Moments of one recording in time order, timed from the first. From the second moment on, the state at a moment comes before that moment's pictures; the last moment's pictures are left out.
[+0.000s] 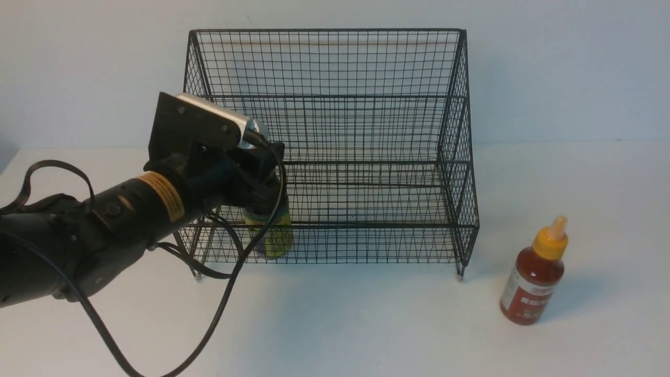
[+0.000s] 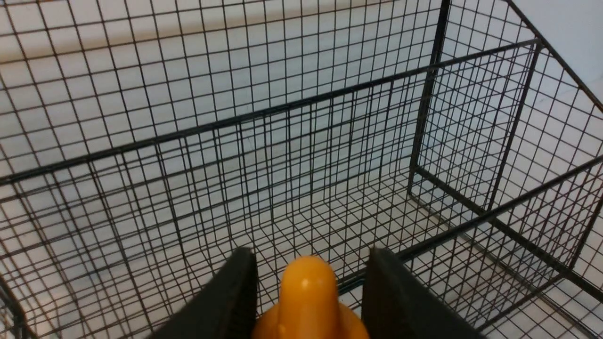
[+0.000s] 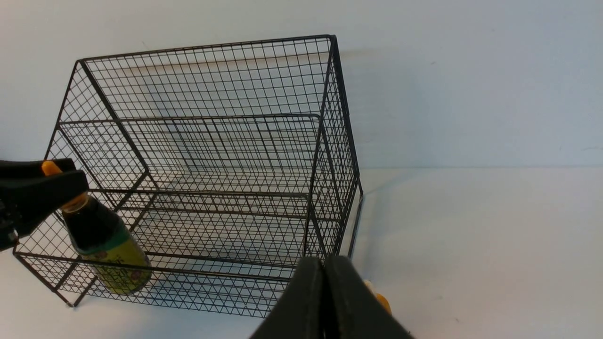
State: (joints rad) right arm -0.07 0.55 -0.72 0.62 0.75 -0.39; left arm -0.27 1.58 -0.73 0.53 -0.62 -0.44
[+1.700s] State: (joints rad) right arm 0.17 0.94 -0.41 1.72 0.25 -1.88; left arm -0.27 0.67 -0.74 0.40 0.58 -0.53
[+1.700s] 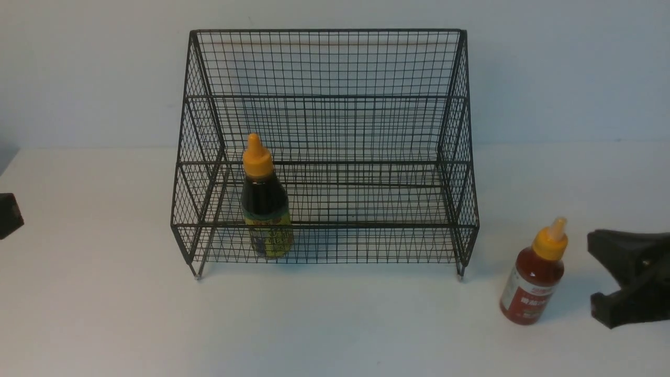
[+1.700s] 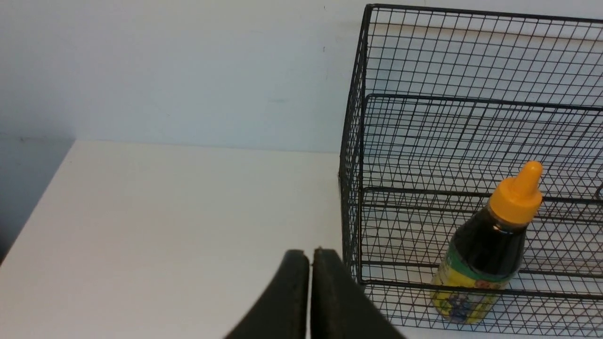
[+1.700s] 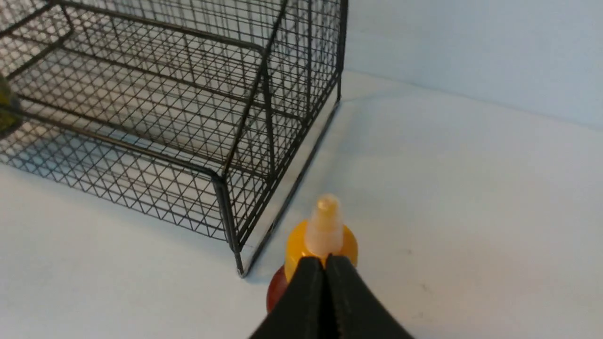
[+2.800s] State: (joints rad) right arm 0.17 0.92 -0.45 0.74 0.63 -0.64; left arm -0.27 0.67 -0.74 0.40 0.58 -0.48
